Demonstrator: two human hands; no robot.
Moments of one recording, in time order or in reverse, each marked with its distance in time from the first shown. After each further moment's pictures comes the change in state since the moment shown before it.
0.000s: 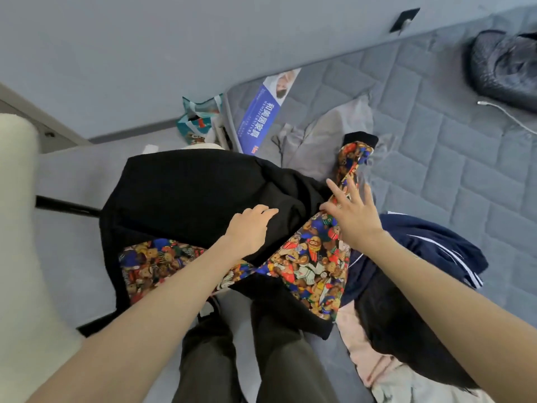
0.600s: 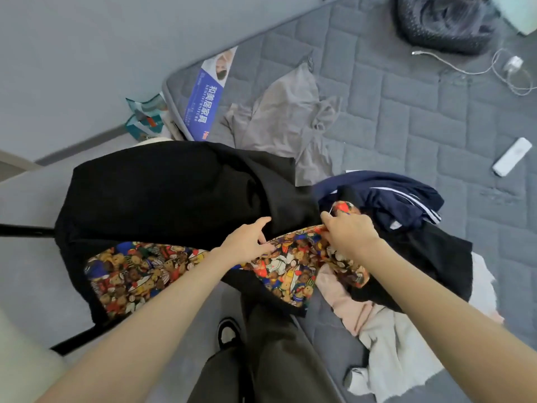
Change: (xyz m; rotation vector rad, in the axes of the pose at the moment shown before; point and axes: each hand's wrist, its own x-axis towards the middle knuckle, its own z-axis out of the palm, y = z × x) left_hand -0.021 0.068 0.056 -0.361 -0.237 0.071; right_hand -0.103 0.005 0.059 0.160 -0.134 0.174
